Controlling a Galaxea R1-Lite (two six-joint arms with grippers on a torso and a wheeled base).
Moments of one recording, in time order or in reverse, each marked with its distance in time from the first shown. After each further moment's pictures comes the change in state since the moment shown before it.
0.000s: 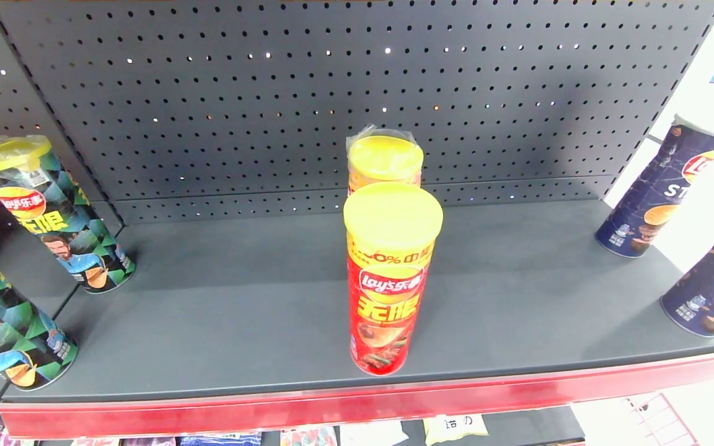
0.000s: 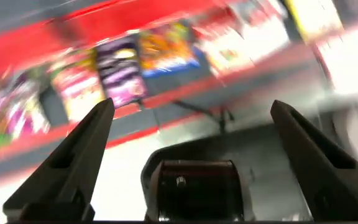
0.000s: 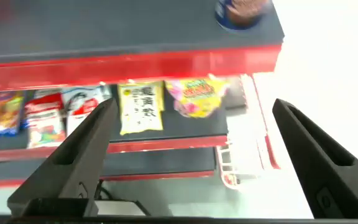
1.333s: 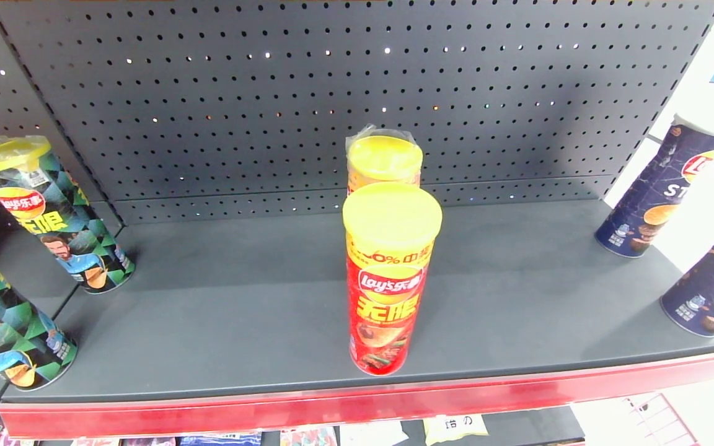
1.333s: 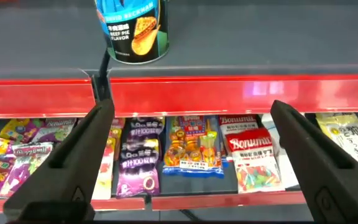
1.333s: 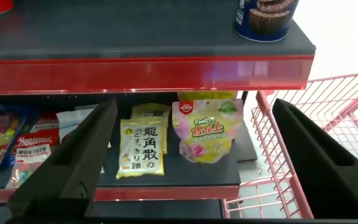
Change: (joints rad) left arm 0.091 -0.167 0.657 -0.935 -0.079 -0.010; right arm -0.090 -0.282 0.506 -0.518 0.147 -0.050
